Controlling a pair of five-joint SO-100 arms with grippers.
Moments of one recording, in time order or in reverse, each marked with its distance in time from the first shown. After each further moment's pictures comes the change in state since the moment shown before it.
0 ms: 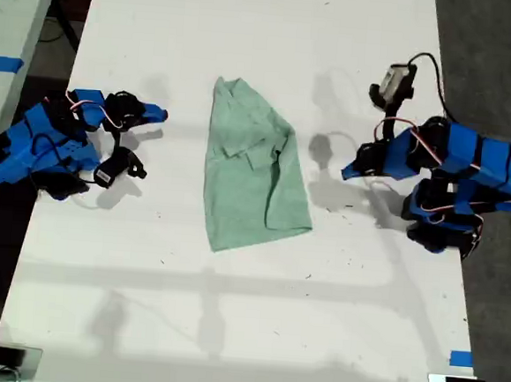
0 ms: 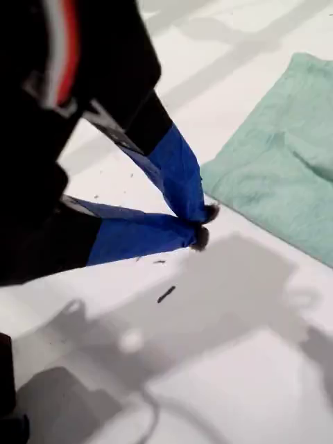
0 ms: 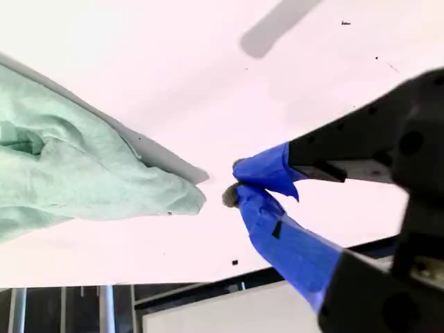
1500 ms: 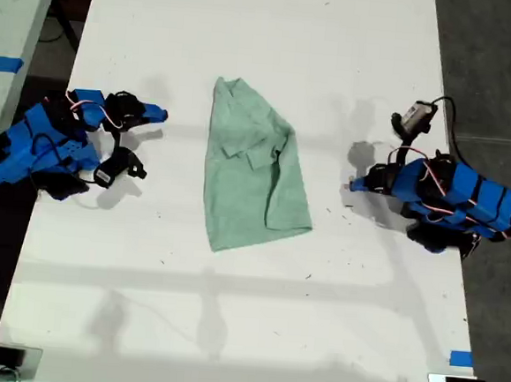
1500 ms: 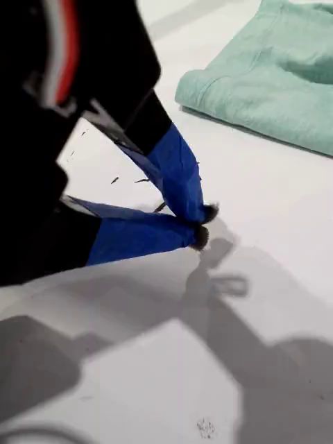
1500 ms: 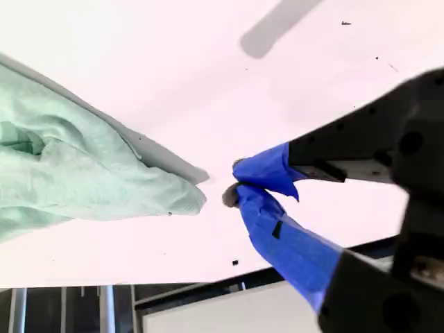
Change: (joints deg) arm 0 0.0 0.0 0.0 0.0 0.0; arm 1 6.6 44.3 39.0 0.6 1.8
